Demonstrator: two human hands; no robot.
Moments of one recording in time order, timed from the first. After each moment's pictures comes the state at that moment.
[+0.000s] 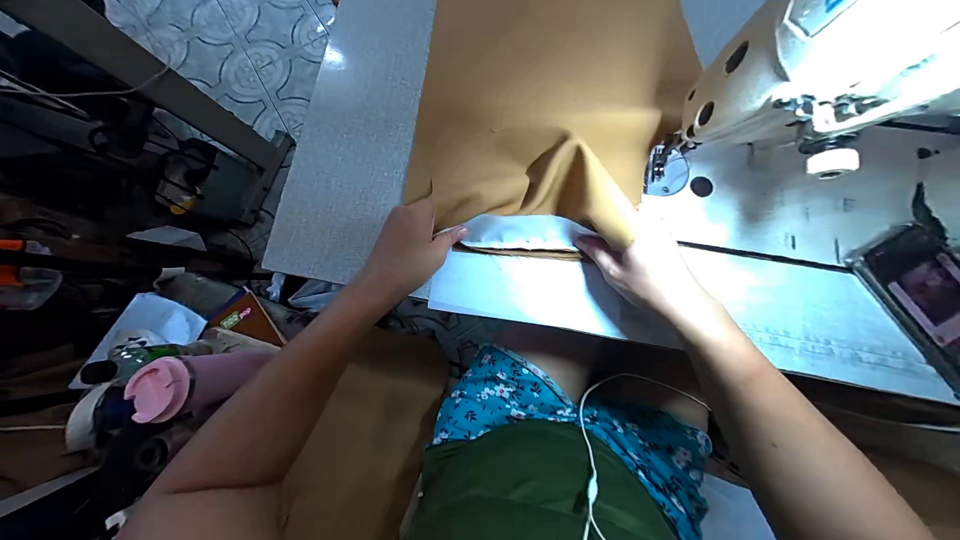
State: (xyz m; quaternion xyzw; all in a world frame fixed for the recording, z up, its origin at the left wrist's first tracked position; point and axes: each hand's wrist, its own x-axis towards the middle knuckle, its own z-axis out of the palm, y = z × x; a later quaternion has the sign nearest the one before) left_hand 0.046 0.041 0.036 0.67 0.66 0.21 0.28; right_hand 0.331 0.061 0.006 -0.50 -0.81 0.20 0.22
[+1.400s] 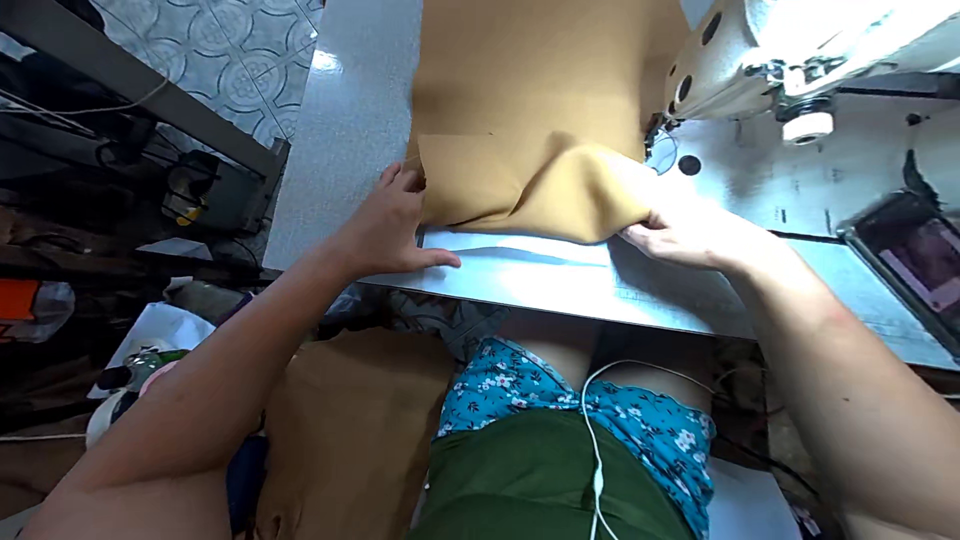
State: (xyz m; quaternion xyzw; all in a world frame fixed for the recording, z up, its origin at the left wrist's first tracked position) left_hand 0.004 0.066 0.020 0.89 0.40 0.17 0.14; right_hand 0.371 0.090 0.042 -0.41 -0.86 0.30 0.08
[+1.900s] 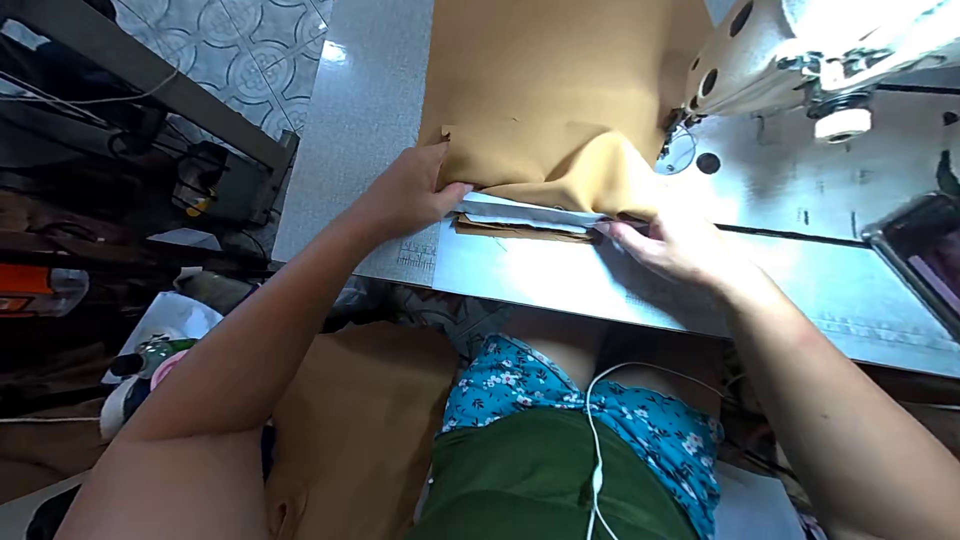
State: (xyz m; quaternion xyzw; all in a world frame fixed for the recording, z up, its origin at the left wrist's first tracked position) left_hand 0.028 0.082 0.051 0.77 0.52 0.19 0.31; right_hand 0.355 0.074 0.013 -0.42 -0.84 0.27 0.22
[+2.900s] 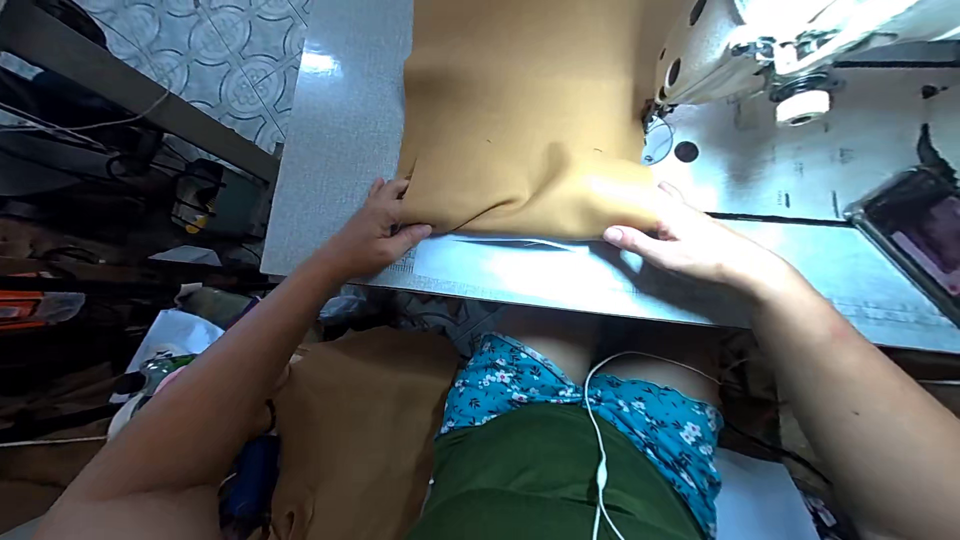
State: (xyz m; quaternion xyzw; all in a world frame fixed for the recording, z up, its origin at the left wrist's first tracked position) left_hand -0.009 0.058 0.011 0.83 0.44 0.22 0.28; right_hand 0.390 0.069 0.014 -0.41 -0.83 0.34 0.16
